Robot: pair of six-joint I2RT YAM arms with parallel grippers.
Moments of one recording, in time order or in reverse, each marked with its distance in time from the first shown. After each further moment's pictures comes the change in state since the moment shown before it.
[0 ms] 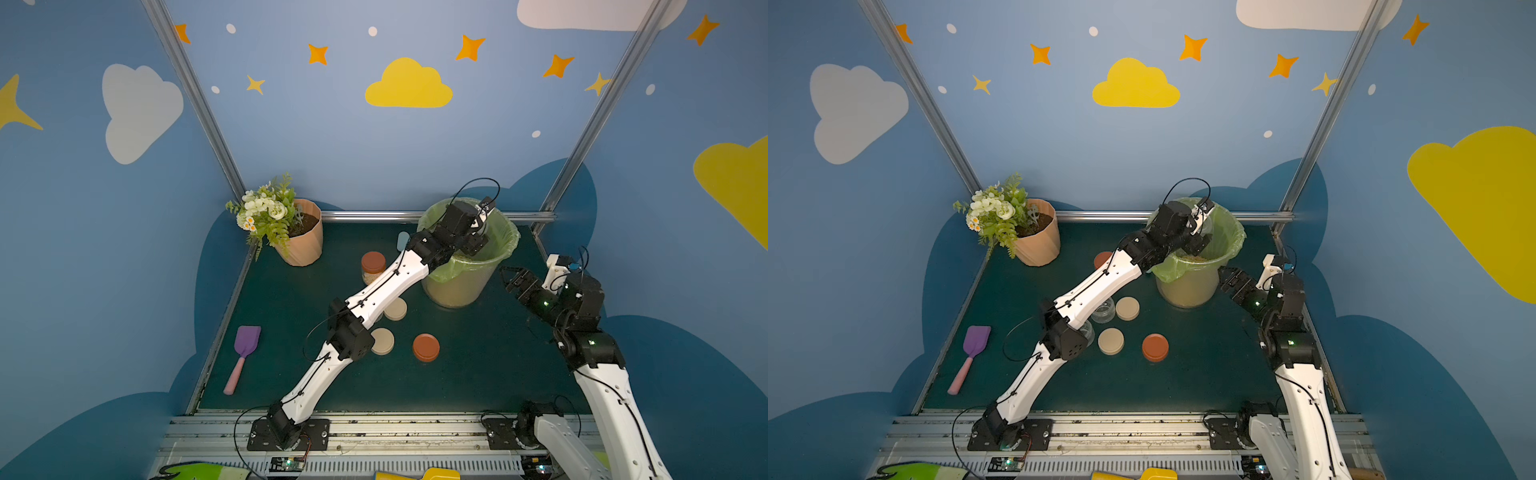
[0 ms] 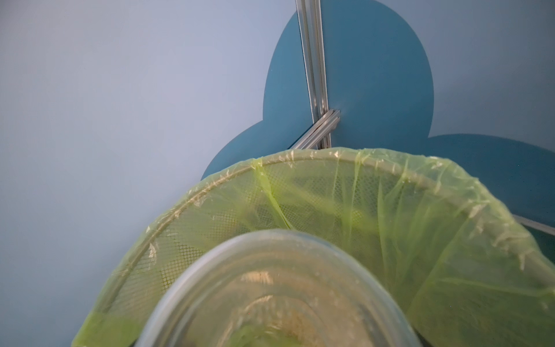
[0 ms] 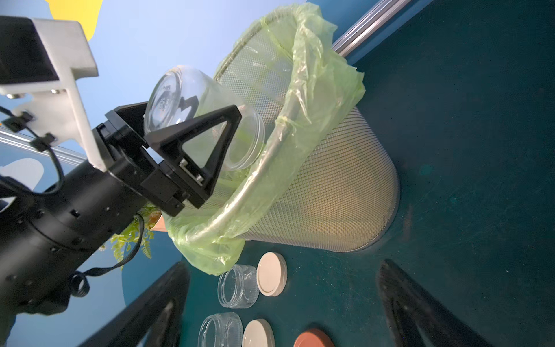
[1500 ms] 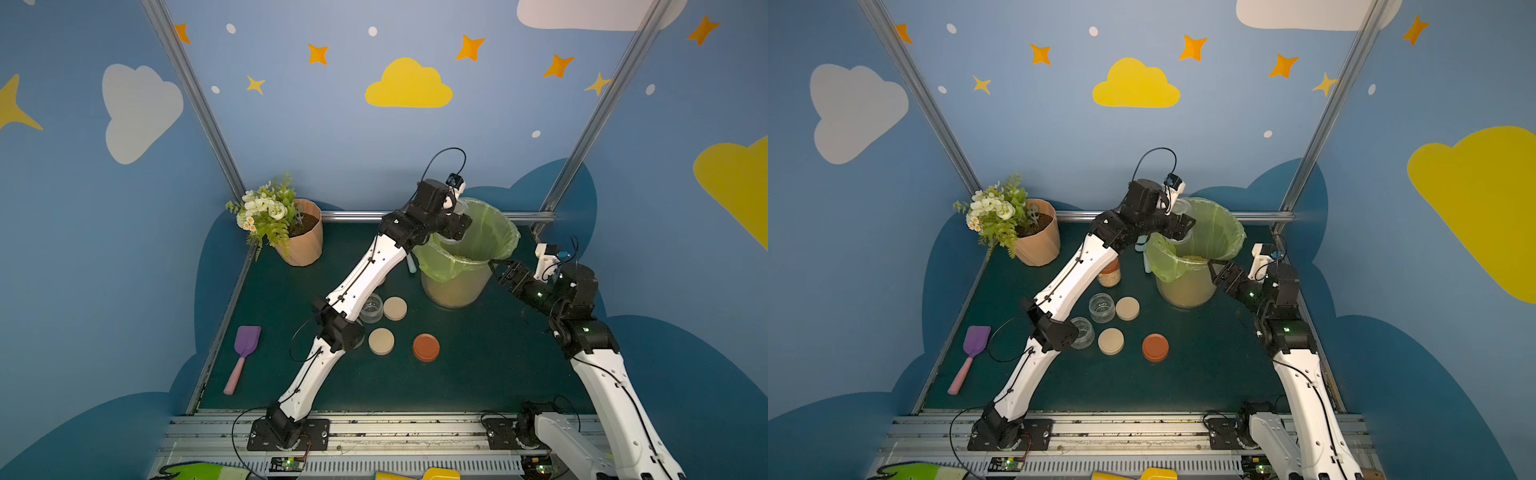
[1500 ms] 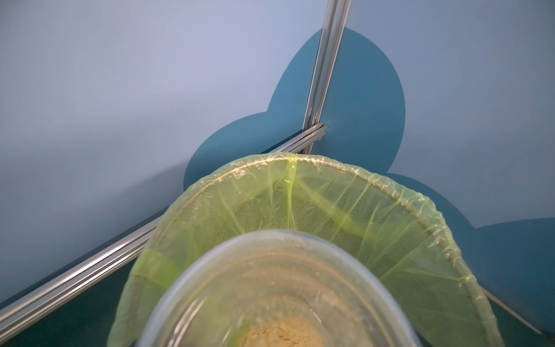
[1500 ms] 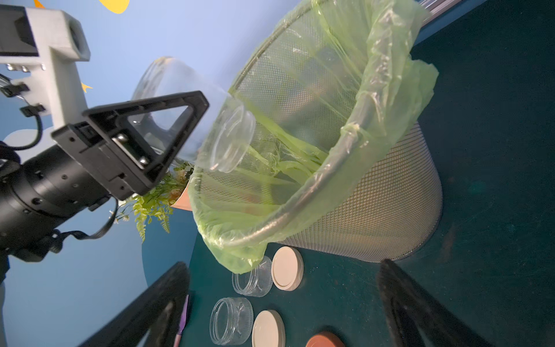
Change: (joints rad) left arm 0.142 -0.046 0.129 -0.217 0.271 -0.341; right arm 0.045 0.080 0.047 0.060 -0.072 -0.037
